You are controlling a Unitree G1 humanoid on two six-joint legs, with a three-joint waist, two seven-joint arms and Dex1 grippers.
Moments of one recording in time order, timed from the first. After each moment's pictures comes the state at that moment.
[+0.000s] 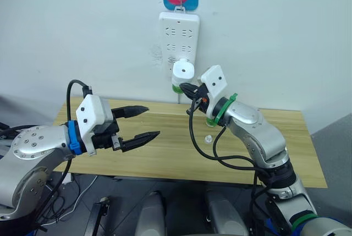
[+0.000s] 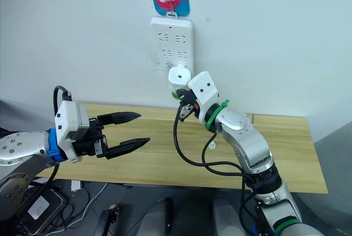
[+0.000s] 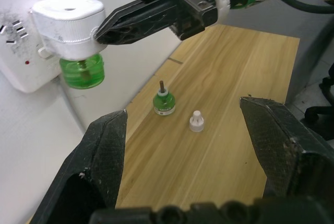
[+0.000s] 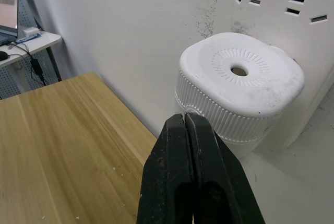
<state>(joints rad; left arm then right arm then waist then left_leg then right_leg) -0.09 0.88 0.31 -0.62 -0.75 0.65 -0.88 -0.59 -0.19 0.25 -0.30 0.21 0.66 0.37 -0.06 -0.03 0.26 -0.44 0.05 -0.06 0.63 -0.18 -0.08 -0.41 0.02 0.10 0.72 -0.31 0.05</state>
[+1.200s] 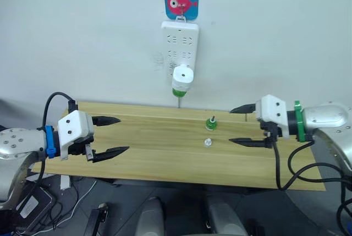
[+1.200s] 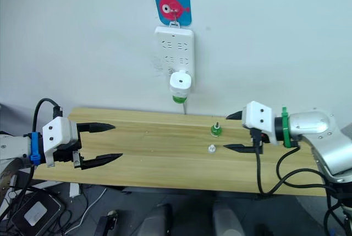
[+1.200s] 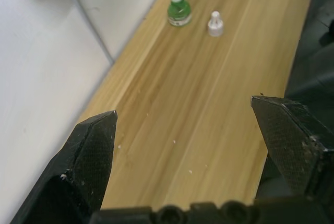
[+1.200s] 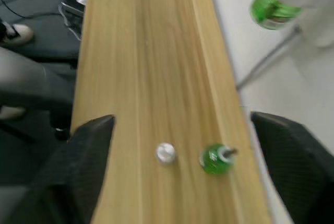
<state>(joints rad) 0.03 1.05 0.32 -0.27 -0.47 0.36 -1.15 -0.39 -0.98 0.06 -0.36 0.35 0.39 1.16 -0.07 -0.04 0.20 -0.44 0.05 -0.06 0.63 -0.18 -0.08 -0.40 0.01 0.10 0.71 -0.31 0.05</state>
